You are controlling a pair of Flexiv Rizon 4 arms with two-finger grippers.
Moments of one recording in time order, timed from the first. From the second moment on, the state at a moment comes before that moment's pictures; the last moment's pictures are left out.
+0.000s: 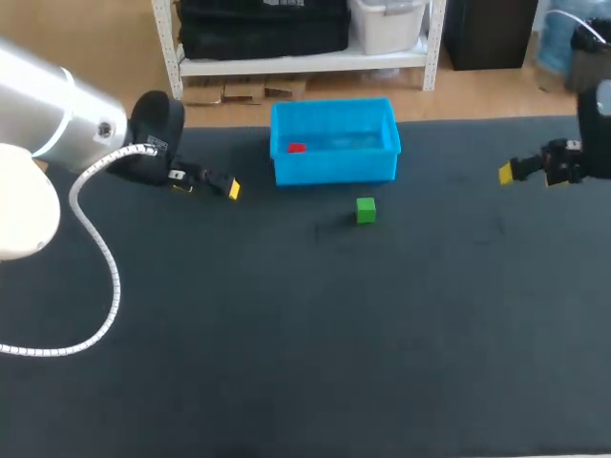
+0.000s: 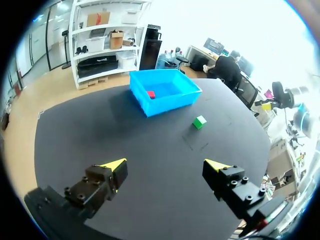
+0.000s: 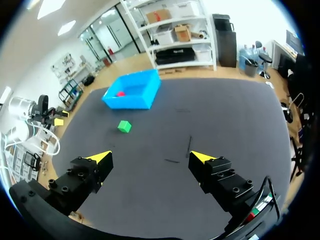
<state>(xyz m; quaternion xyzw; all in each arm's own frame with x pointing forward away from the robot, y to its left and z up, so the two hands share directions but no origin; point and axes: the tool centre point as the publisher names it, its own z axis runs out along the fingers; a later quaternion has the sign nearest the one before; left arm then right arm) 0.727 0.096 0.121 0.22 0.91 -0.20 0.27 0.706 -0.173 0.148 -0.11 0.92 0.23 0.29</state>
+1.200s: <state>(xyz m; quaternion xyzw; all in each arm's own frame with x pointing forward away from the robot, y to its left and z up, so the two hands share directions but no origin) 0.727 0.097 0.122 0.22 0.91 -0.20 0.27 0.746 -0.098 0.123 -0.08 0.98 0.09 0.15</state>
